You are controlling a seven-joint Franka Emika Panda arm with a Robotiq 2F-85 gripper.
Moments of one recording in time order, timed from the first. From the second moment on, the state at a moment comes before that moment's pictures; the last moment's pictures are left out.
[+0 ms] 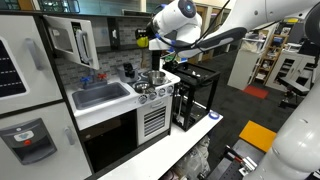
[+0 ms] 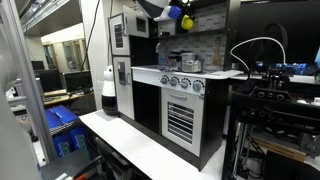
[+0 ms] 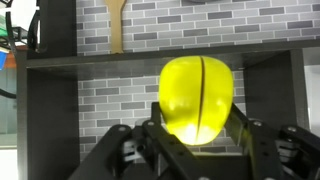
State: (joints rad) arm -0.16 0.00 0.26 -1.91 -1.06 3.00 1.15
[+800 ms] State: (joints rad) arm -0.01 -0.15 0.19 -2.05 -0.32 2.90 0.51
